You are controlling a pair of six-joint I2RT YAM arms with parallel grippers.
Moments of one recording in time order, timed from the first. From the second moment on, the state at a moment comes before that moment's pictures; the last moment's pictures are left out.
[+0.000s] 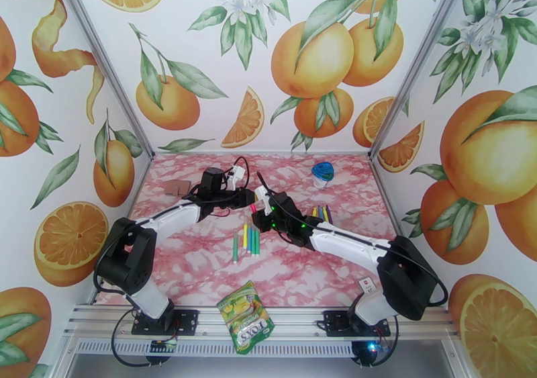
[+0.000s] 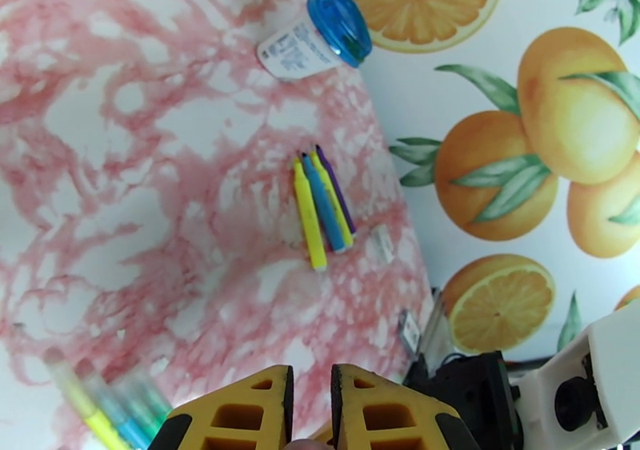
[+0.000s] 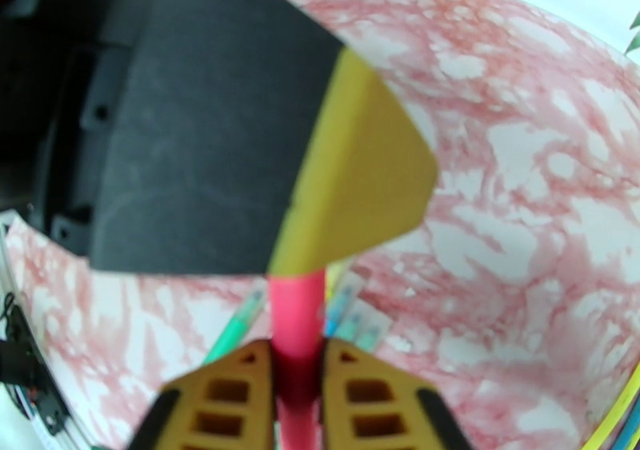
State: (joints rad) left arm -0.42 1.68 1.05 0.06 0.75 -0.63; right arm 0.78 1.54 0.94 0.00 -0.06 0.31
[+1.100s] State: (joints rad) left arm -0.42 1.69 1.08 0.00 0.75 -0.63; right arm 0.78 1.58 0.90 0.07 -0.08 0.30
